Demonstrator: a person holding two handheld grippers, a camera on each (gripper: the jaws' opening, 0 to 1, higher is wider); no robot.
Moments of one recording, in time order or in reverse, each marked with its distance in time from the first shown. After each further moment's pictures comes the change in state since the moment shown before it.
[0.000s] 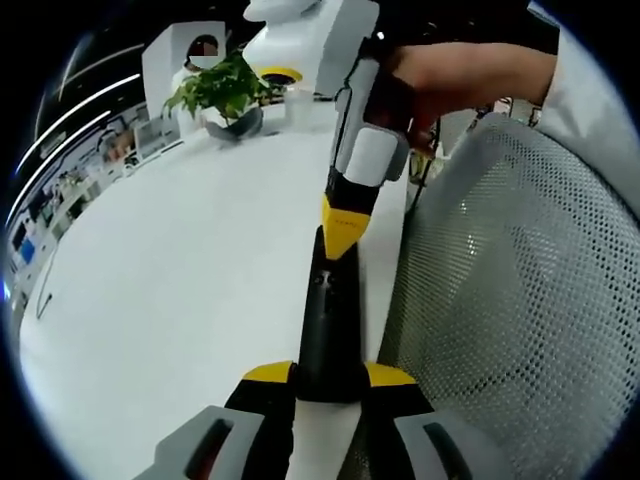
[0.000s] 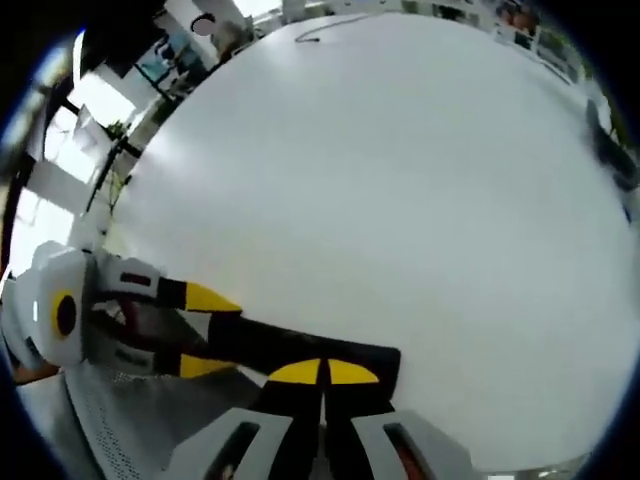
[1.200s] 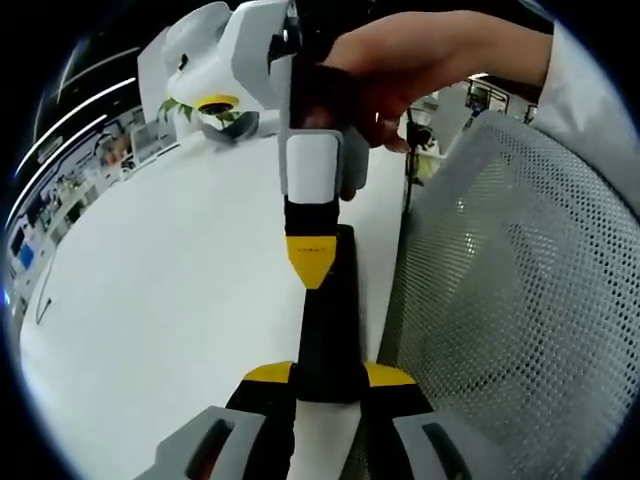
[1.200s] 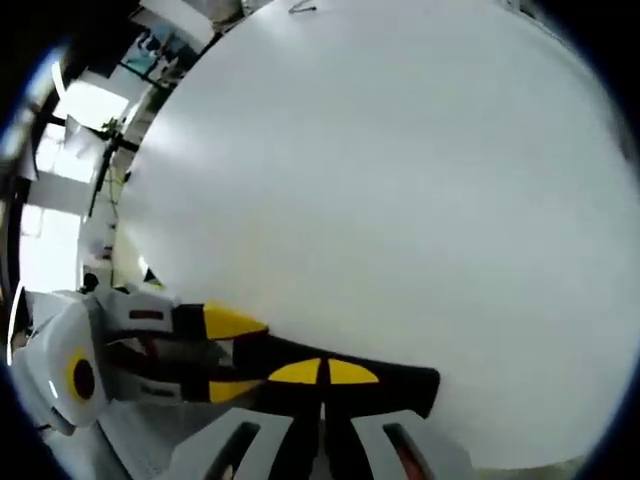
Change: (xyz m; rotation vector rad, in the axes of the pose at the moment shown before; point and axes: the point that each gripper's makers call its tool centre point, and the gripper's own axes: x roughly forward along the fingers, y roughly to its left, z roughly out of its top) left arm -0.001 0.000 0.000 0.013 -0.005 -0.005; right arm 0.015 0.022 0.011 -0.009 0.148 0.035
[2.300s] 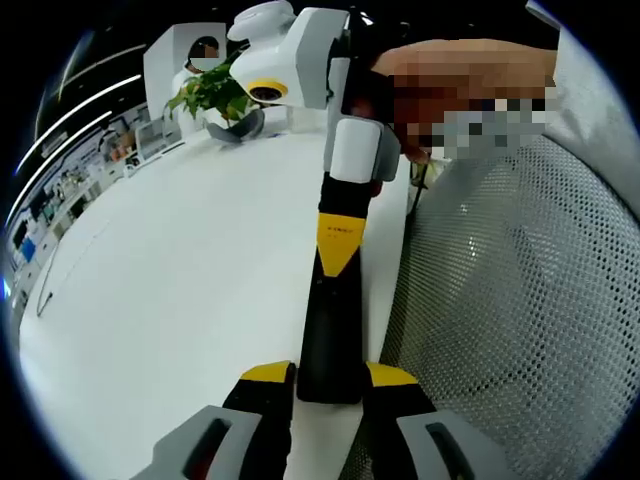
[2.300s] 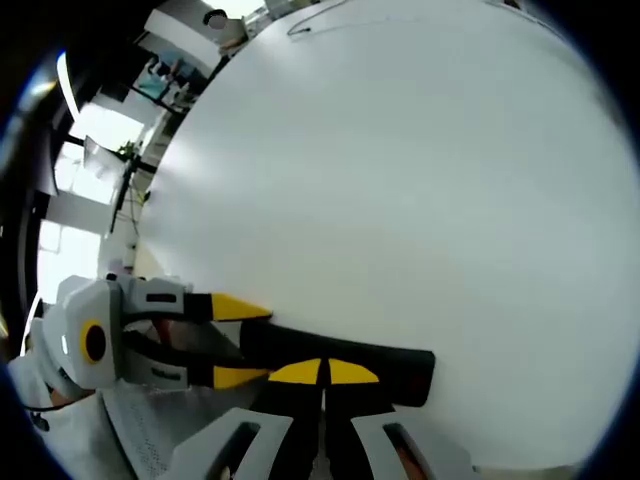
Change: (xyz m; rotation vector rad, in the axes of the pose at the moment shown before) left arm -0.001 0.001 0.000 -0.032 -0.002 0.013; right arm -0.009 0.002 -0.012 0.025 -0.098 0.114
